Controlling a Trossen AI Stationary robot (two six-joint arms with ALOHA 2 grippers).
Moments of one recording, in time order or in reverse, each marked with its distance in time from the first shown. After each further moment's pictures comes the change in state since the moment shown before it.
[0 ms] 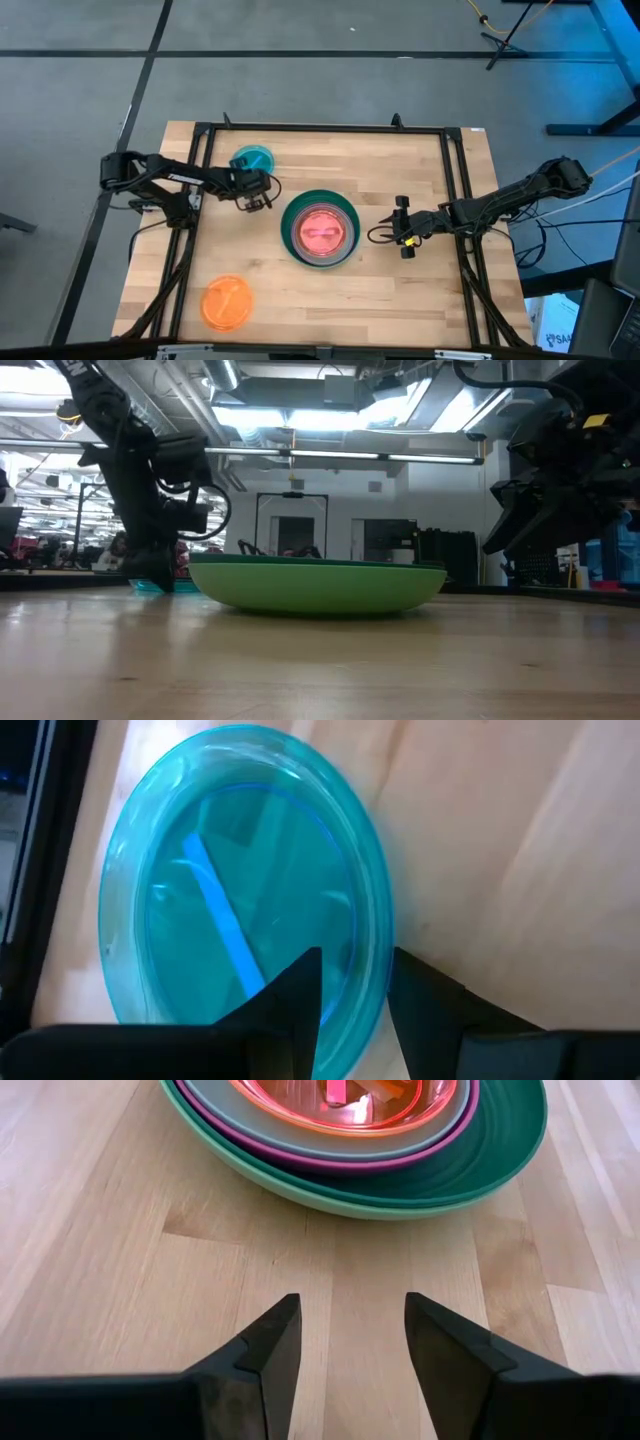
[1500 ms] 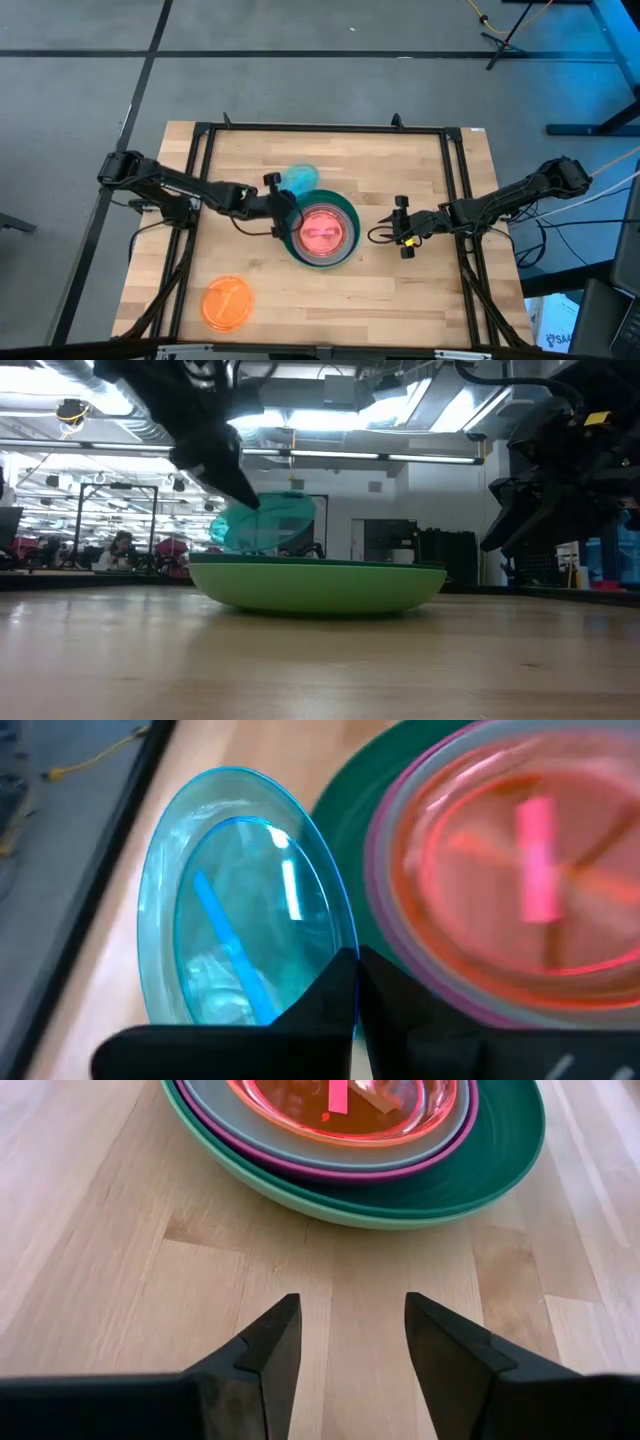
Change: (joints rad) left arm -0.413 -0.004 0.348 0.012 0.023 -0.055; right arm 0.000 0.000 0.000 0.016 -0.001 -0.018
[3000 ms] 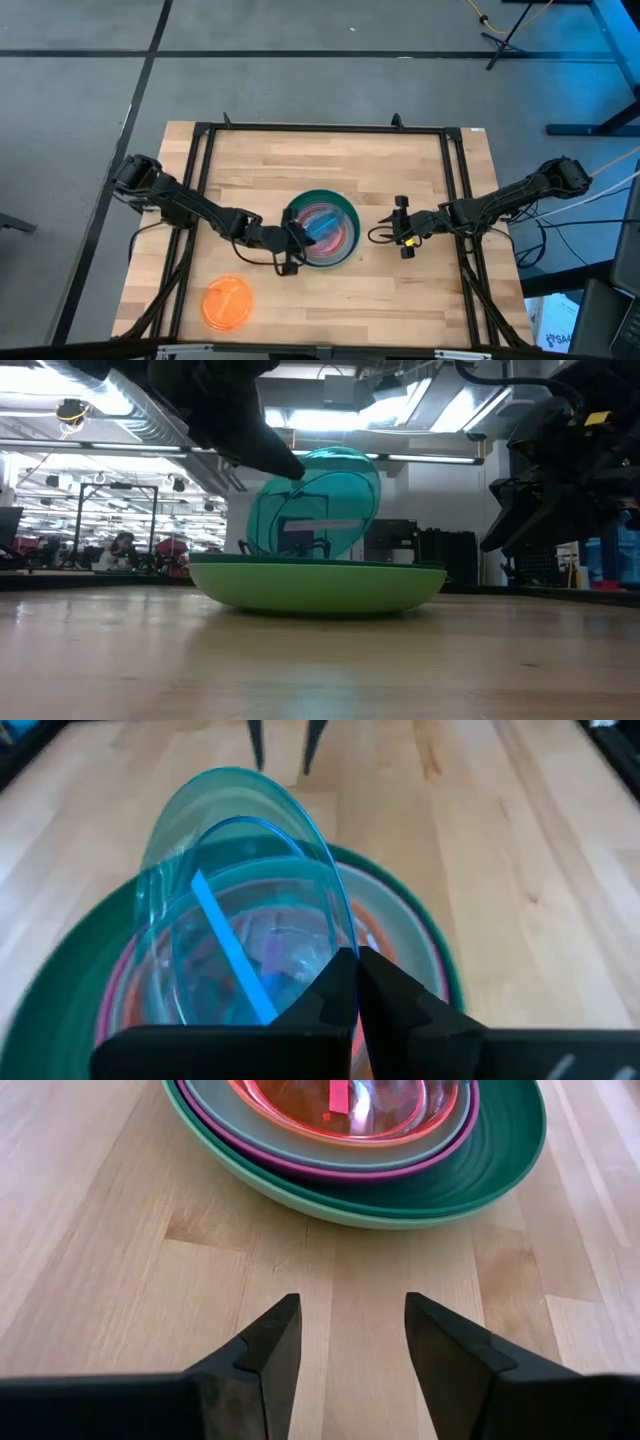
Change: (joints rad) left arm -0.220 0.152 0.011 0.403 0.124 -0.134; right arm 0.000 0.000 0.000 0.000 -0.001 0.000
